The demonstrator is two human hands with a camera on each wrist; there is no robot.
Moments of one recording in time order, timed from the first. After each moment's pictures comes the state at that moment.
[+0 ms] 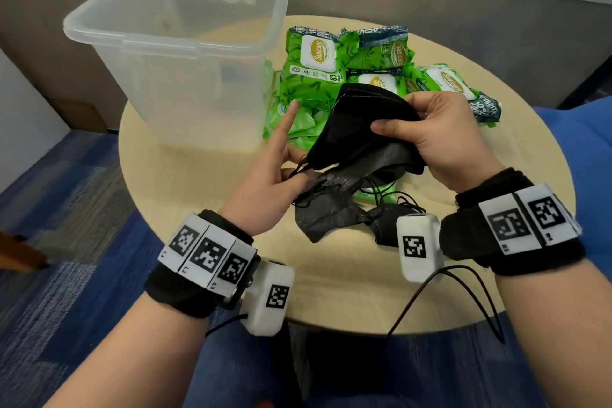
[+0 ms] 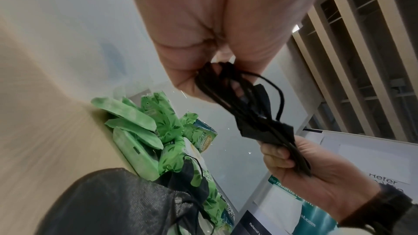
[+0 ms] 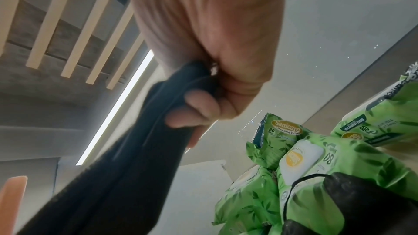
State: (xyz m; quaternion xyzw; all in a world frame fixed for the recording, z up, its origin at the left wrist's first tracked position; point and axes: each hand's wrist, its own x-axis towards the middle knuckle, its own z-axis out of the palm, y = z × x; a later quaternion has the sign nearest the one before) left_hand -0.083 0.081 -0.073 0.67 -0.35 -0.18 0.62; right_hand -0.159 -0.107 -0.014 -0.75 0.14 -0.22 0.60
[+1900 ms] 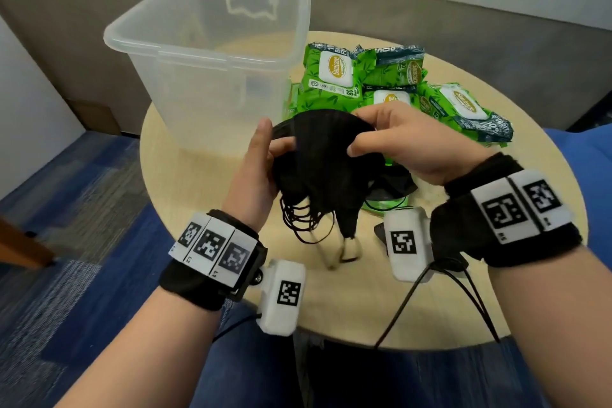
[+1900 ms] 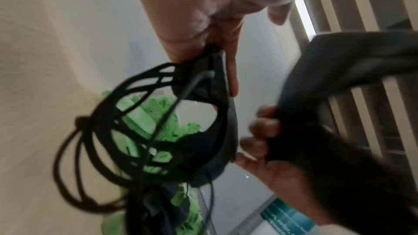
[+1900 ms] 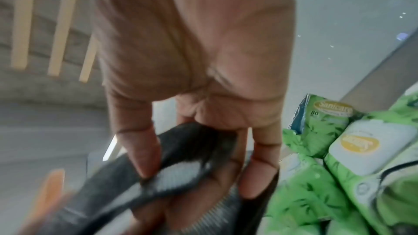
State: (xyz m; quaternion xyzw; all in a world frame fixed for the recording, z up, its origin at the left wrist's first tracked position) left_hand -0.069 0.090 -0.067 0.53 -0.18 -0.23 0.79; right_hand -0.135 -0.069 0.015 -0.84 0.05 0.05 0.54
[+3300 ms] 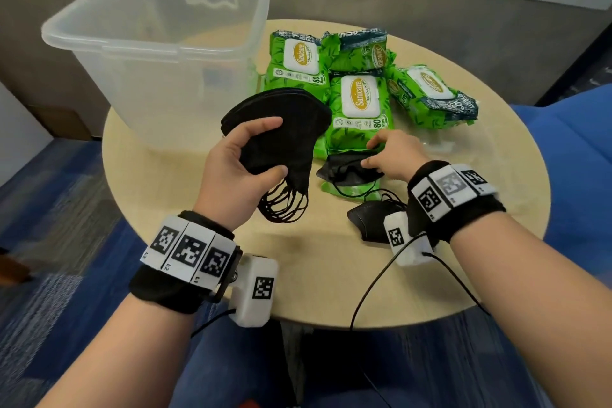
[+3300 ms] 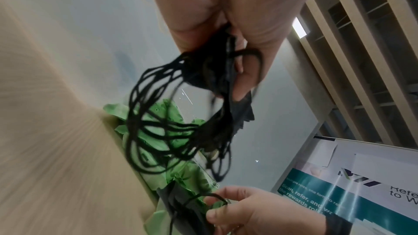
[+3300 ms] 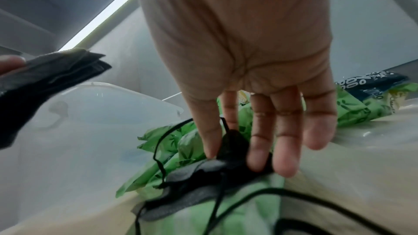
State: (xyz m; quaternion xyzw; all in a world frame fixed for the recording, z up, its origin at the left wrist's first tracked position) left_hand -0.082 0.089 -0.069 0.66 -0.30 -0.05 0.68; right_hand -0.131 -0.151 -0.073 -0.90 0.35 -0.03 0.25
